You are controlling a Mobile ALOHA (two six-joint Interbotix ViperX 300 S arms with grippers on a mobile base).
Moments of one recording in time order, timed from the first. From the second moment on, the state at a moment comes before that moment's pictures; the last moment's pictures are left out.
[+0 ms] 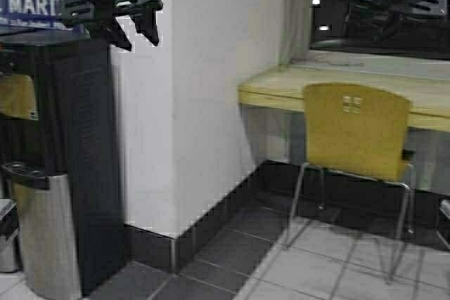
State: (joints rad) left arm -0.42 -0.16 0.80 0.13 -0.05 -0.36; right arm 0.17 -0.14 0.77 0.19 -0.02 0.07
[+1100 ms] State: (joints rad) left arm -0.36 -0.10 0.74 0.17 0.00 -0.32; right arm 0.17 -0.10 0.76 0.19 0.01 0.08
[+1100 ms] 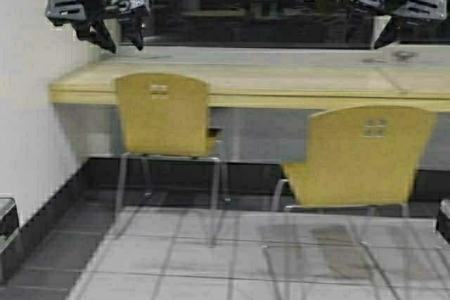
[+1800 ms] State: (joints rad) left arm -0.36 -0.07 0.73 0.17 0.00 -0.32; right arm 0.17 -0.09 0.76 0.19 0.01 0.08
